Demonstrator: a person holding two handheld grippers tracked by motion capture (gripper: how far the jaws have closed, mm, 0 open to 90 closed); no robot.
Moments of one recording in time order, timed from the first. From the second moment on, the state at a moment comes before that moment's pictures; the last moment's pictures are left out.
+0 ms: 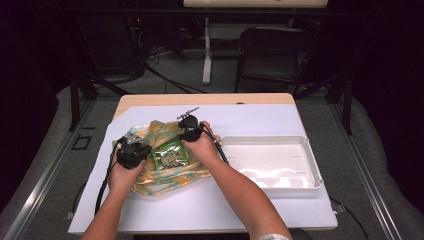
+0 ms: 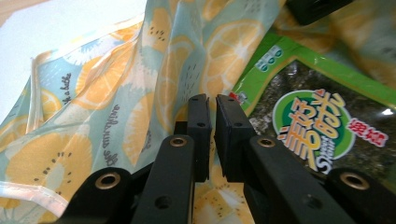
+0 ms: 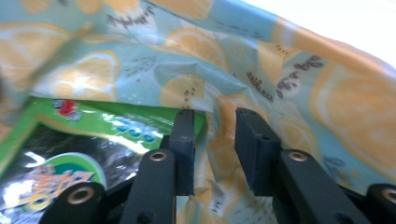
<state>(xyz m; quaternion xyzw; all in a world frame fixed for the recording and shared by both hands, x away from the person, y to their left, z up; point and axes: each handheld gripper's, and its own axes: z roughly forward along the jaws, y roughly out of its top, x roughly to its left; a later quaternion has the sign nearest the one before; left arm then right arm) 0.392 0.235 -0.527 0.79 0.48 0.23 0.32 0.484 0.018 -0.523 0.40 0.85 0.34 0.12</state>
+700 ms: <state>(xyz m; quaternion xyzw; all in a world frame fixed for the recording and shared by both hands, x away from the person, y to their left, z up) 0.401 0.252 -0.533 0.77 0.51 0.21 0.32 0.440 0.002 -0.479 0.35 0.84 0.39 0.13</state>
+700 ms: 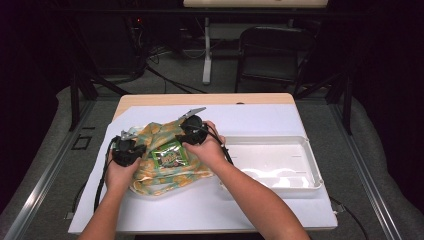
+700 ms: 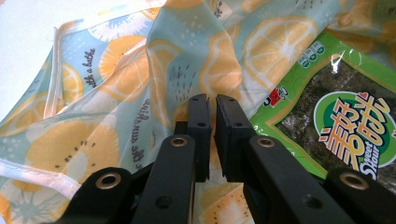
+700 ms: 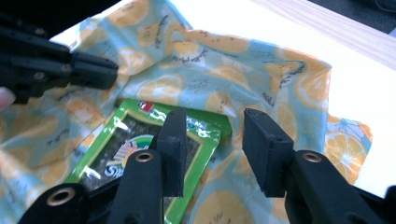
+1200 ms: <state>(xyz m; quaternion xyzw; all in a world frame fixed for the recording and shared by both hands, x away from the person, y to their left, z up) 0.404 0.254 -0.537 0.76 0.52 0.20 0.32 0.422 -0.010 -0.476 0.35 0.84 0.38 0.14</state>
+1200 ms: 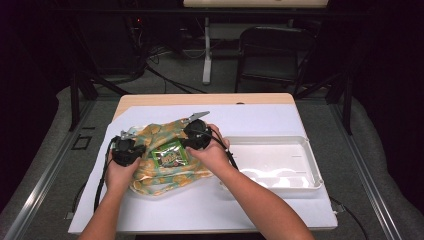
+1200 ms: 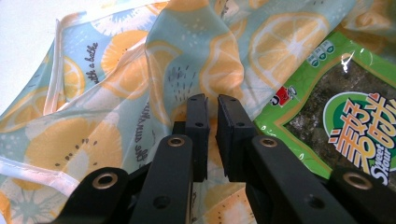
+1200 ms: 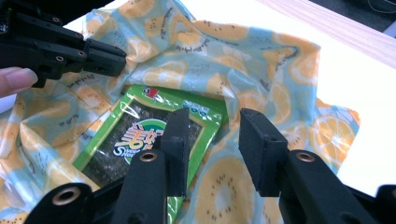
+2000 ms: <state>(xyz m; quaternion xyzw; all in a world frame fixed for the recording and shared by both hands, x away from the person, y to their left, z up) 0.398 0.255 -0.532 0.76 0.52 0.20 0.32 0.405 -0.039 -0.496 0.39 0.82 0.39 0.12</state>
